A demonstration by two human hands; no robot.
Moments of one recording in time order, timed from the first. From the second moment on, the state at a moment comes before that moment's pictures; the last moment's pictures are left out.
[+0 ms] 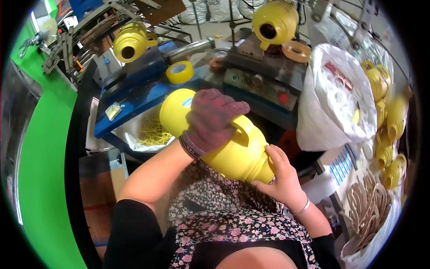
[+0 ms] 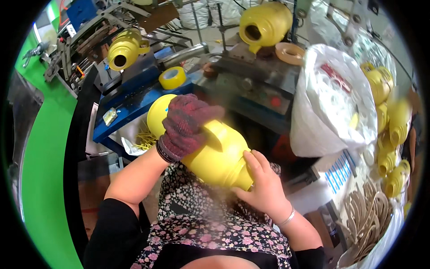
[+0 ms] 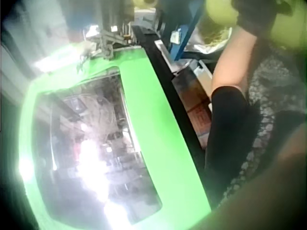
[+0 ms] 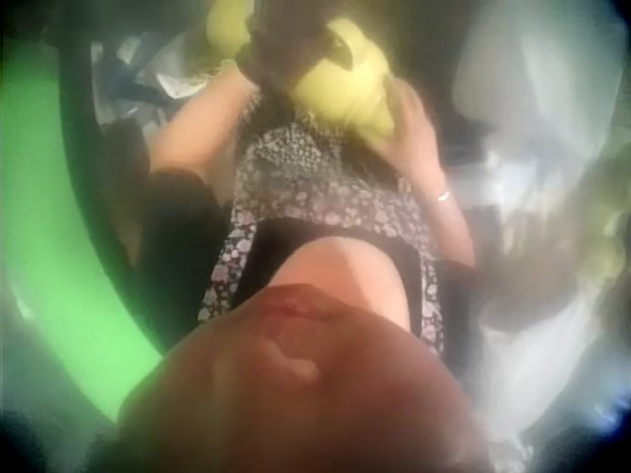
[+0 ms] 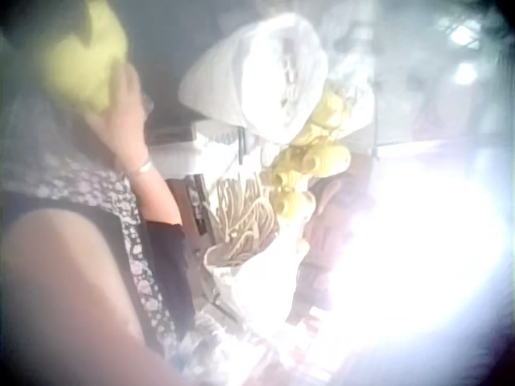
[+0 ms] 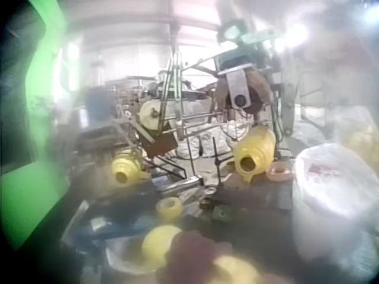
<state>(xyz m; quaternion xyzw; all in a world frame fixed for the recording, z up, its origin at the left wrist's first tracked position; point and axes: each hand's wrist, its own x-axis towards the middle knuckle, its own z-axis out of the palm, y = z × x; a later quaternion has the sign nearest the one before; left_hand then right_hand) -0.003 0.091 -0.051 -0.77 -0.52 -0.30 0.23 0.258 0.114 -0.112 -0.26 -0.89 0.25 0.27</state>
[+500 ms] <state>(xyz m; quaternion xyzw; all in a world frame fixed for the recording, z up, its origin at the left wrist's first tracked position) -0.248 0.028 0.004 -0.47 -0.79 -0.07 0.38 0.161 0.204 -0.086 -0.23 -0.52 0.76 0.32</state>
